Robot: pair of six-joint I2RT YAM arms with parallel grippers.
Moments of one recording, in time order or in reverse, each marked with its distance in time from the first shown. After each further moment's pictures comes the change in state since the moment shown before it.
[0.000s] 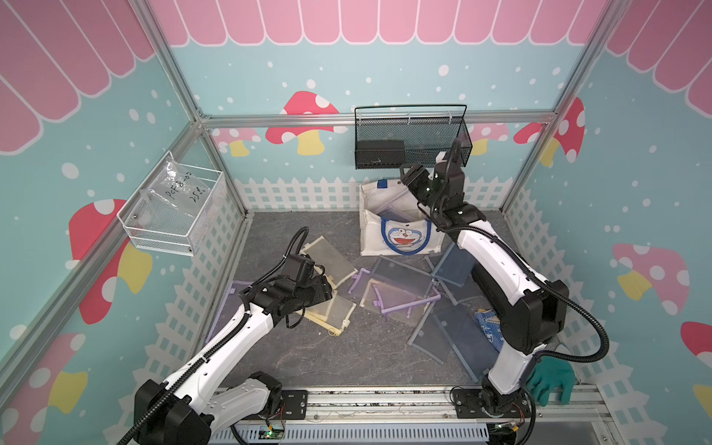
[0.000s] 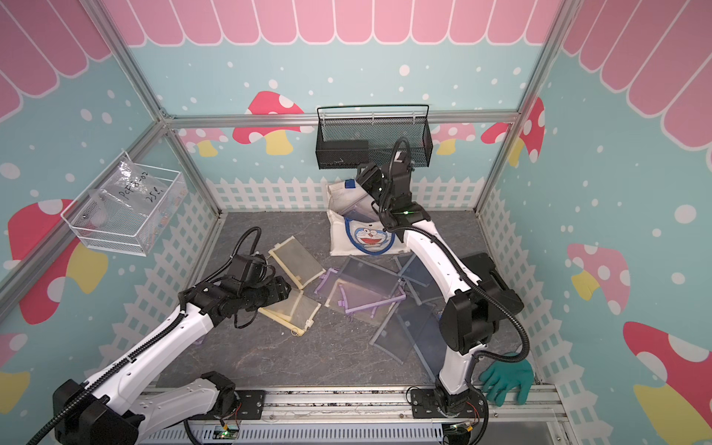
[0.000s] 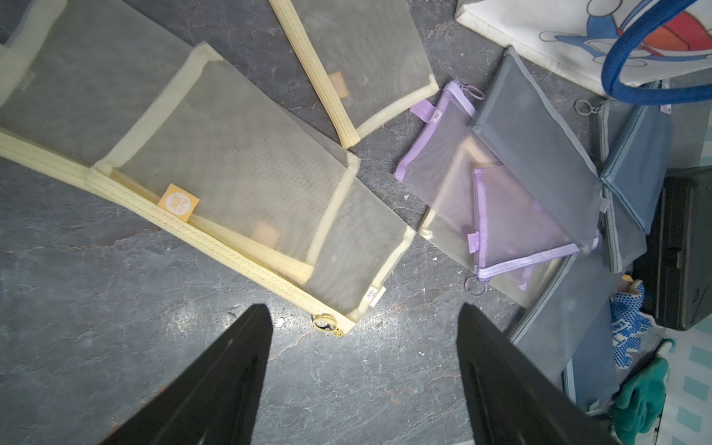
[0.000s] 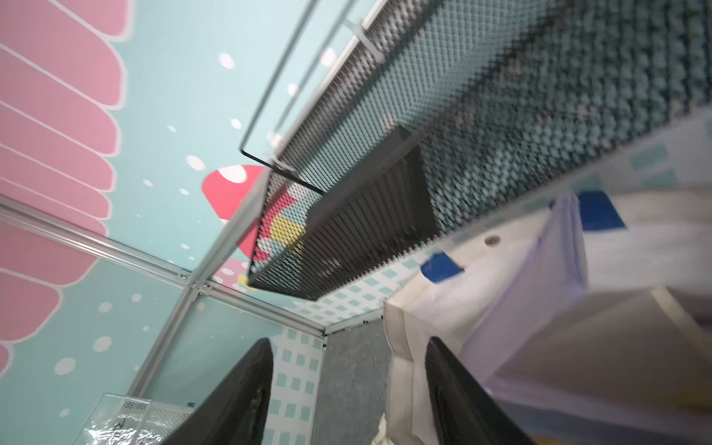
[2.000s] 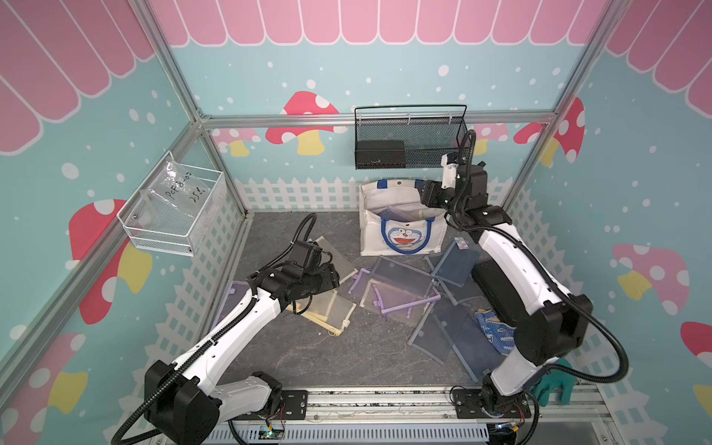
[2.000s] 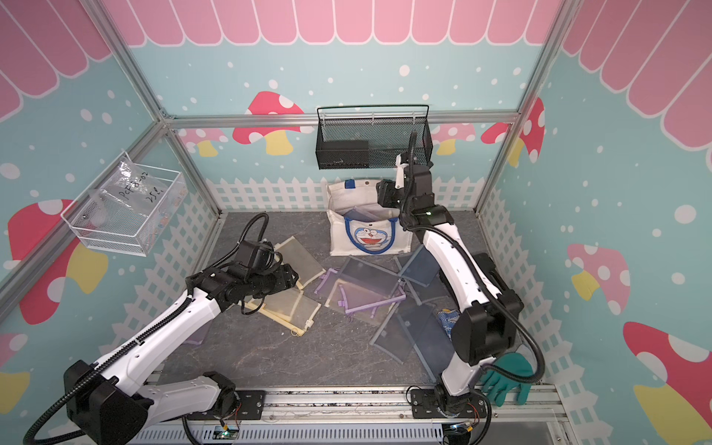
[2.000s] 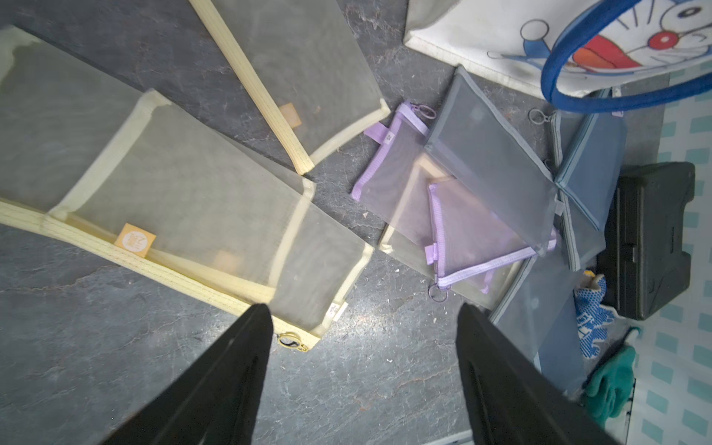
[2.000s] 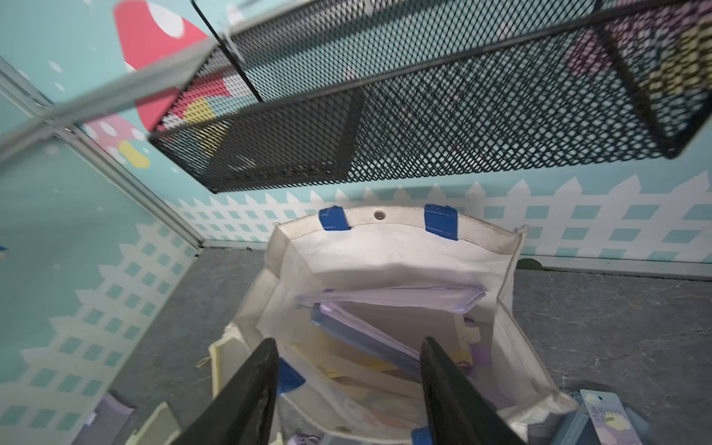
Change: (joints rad) left arm -0.044 0.129 0.160 -0.008 0.033 0.004; right arm -0.087 -0.336 -0.436 -0.086 -0.097 -0.479
